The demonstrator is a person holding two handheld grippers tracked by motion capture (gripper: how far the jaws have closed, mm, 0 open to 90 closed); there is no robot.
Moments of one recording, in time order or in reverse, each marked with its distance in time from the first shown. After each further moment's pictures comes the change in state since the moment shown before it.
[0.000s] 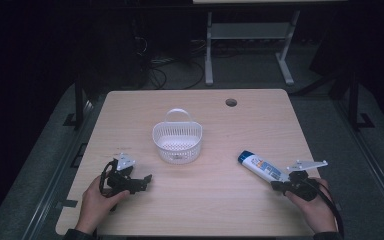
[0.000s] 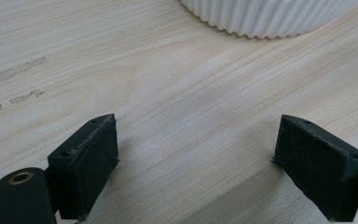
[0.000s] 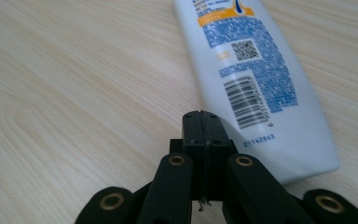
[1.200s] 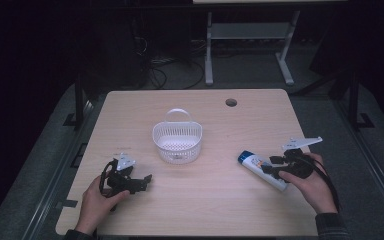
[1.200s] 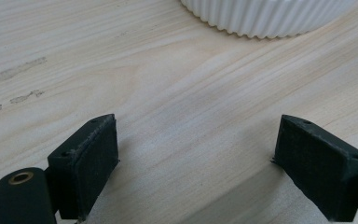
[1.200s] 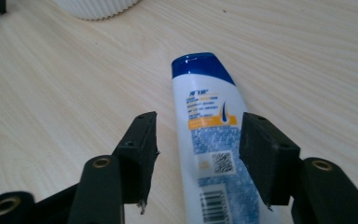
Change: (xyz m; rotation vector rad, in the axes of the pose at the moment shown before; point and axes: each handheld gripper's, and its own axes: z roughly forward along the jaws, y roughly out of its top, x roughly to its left) left arm 0.000 0.000 0.000 -0.003 0.000 -0.004; right arm -0.012 0.058 0.000 -0.053 0.040 -0.102
